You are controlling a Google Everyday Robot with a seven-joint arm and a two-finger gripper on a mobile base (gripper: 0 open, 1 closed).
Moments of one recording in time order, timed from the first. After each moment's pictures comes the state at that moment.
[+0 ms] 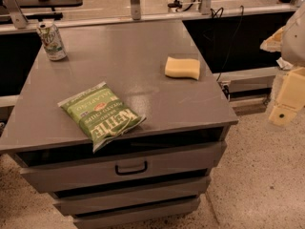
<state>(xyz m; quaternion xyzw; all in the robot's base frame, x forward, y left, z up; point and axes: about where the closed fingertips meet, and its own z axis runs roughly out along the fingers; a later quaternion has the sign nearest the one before) 0.438 -0.217 0.976 -0.60 0.78 -0.03 0.16</state>
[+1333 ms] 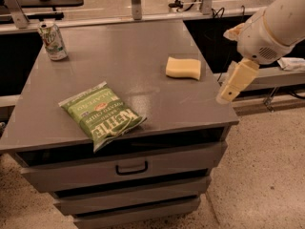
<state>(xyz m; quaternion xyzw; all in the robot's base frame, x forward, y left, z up) 0.547 -0.176 0.942 -0.61 0.73 -0.01 0.29</state>
